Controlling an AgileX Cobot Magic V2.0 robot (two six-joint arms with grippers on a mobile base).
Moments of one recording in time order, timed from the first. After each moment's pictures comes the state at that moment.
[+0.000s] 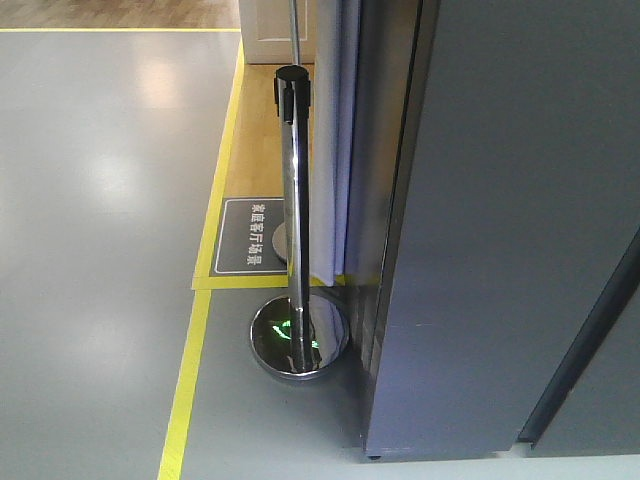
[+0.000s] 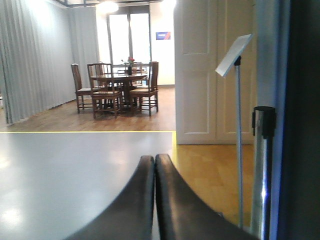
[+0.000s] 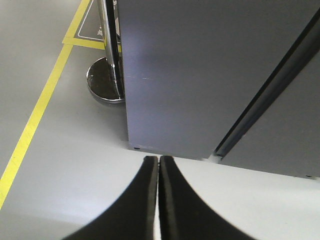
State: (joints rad) left arm 0.13 -0.01 0.02 -0.06 -0.06 0.02; right arm 0.11 0.49 -0.66 -0.05 0.95 -0.03
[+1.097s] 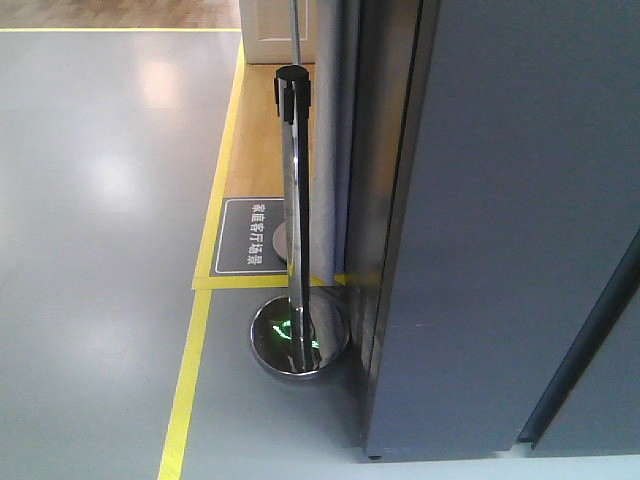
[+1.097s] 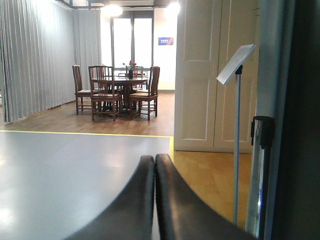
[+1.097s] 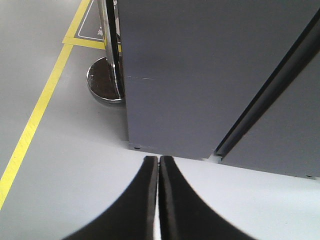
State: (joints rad) left arm 0.13 -0.01 0.02 -0.06 -0.08 -0.02; right arm 0.11 0.49 -0.66 -0.05 0.95 -0.03
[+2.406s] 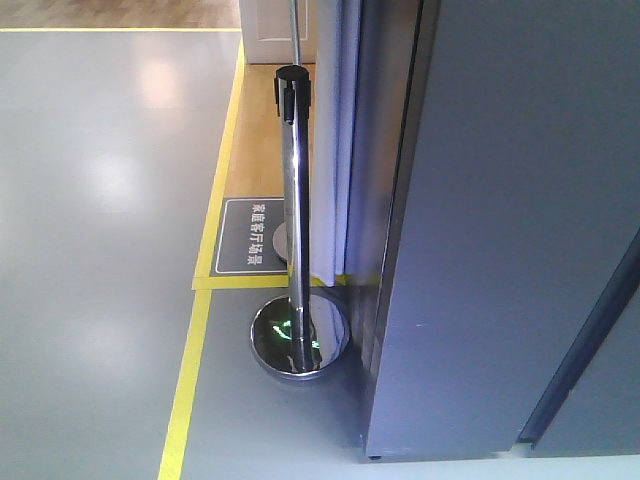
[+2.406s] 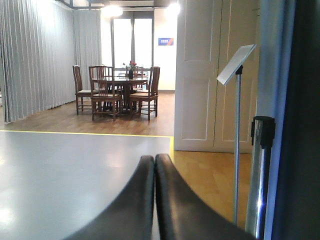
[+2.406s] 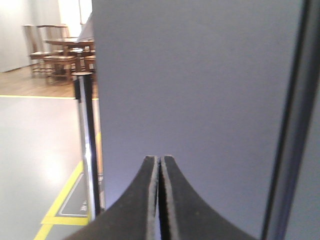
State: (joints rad) left arm 0.13 -0.01 0.02 -0.06 -0.07 -0.02; right arm 0.04 -0.01 0.03 0.00 0.05 -0.01
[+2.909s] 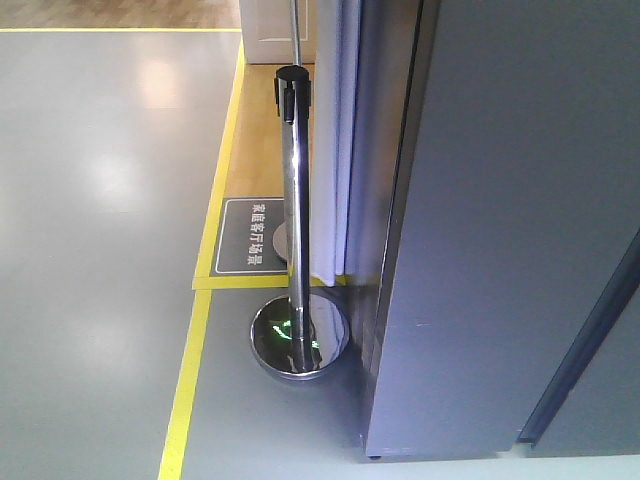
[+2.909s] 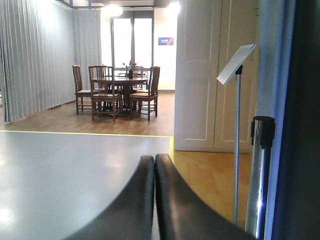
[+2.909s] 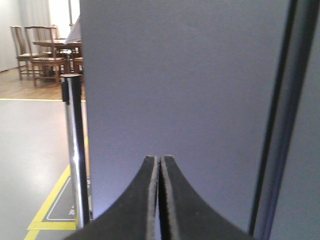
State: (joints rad) left arm 0.13 -0.01 0.02 -0.06 -0.08 -0.02; right arm -0.01 -0.01 0.03 0.00 0.05 -0.01
